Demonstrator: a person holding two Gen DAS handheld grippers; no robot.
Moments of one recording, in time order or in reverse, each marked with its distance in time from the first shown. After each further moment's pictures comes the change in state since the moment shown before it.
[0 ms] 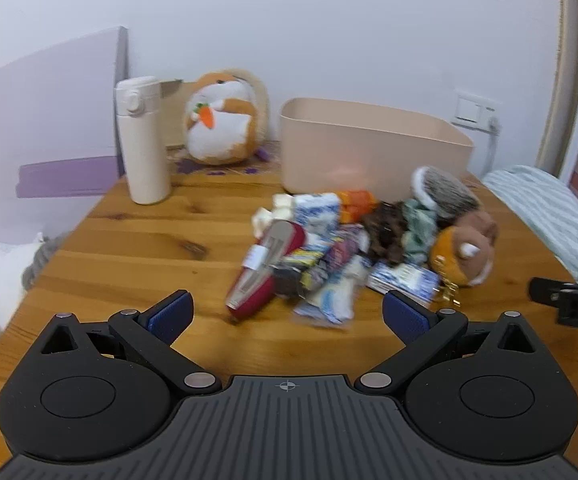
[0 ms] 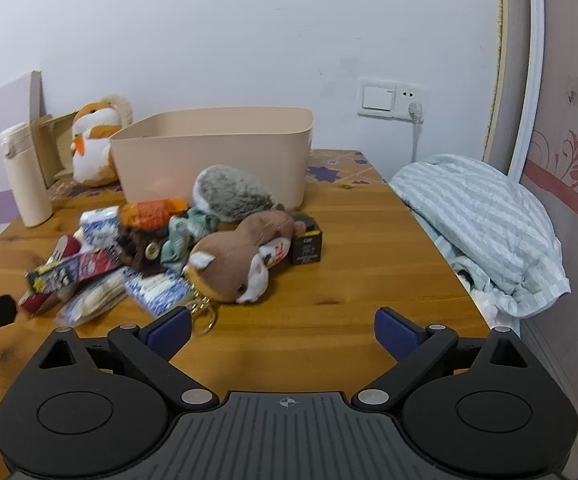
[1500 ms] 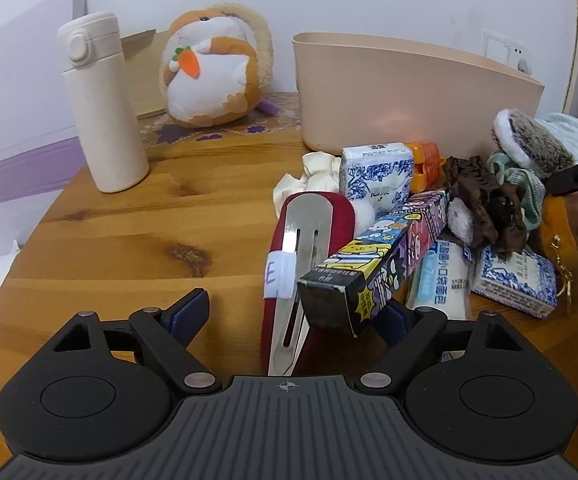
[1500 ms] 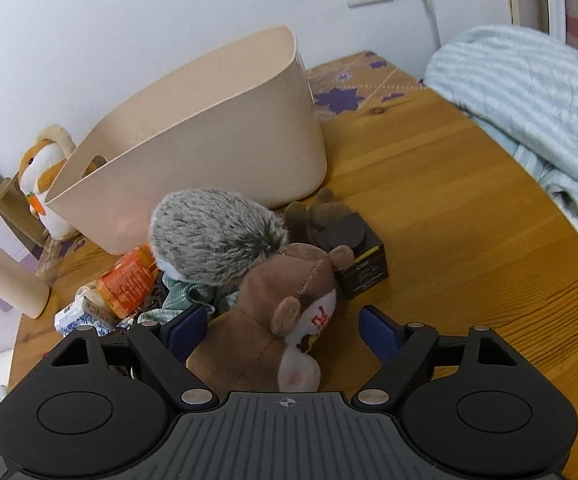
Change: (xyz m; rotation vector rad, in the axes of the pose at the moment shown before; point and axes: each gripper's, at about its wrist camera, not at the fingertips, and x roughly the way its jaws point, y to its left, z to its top) left arm 0.132 0.027 0.008 0.095 0.125 -0.028; right arm 0.141 -0.019 0.066 0.356 0.303 0.170
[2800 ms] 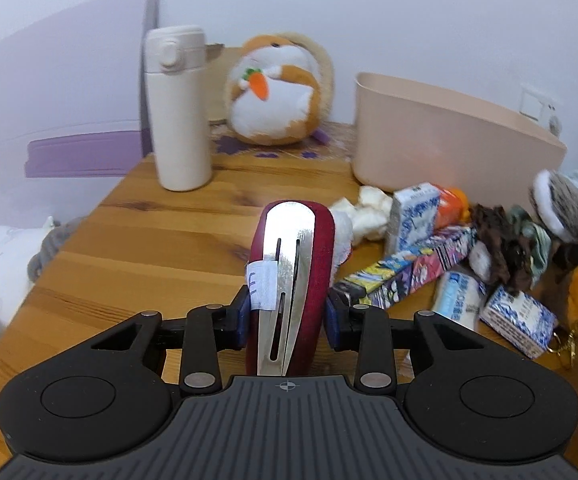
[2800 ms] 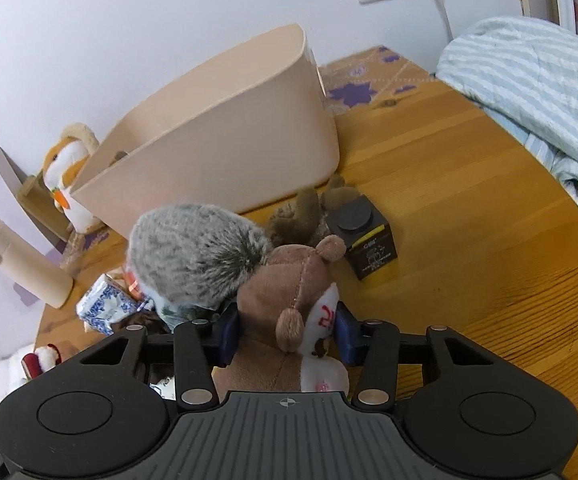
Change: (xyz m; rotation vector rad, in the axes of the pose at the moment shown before) left arm -0.047 0.025 -0.007 -0.164 -0.079 0.084; right arm -0.021 -0.010 -0.012 -0.016 -0.032 0.082
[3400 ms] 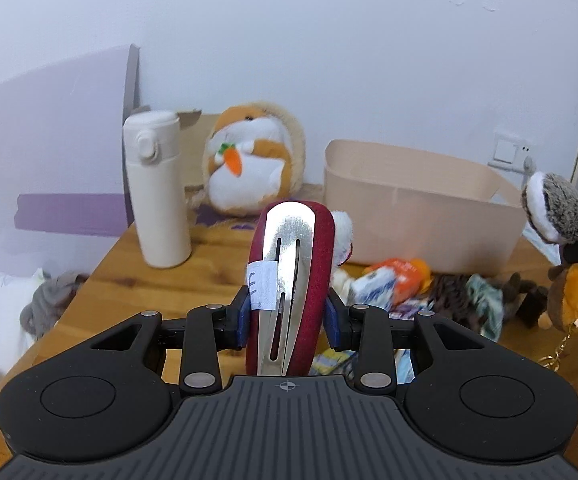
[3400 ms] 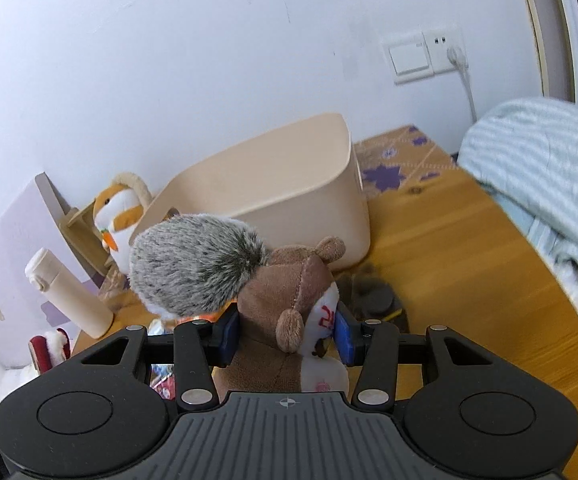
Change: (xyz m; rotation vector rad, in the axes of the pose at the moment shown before) left arm -0.030 -0.025 0.047 0.038 -0.121 -0.060; right arm -0.058 0.022 0.027 -0.080 -0.149 0.062
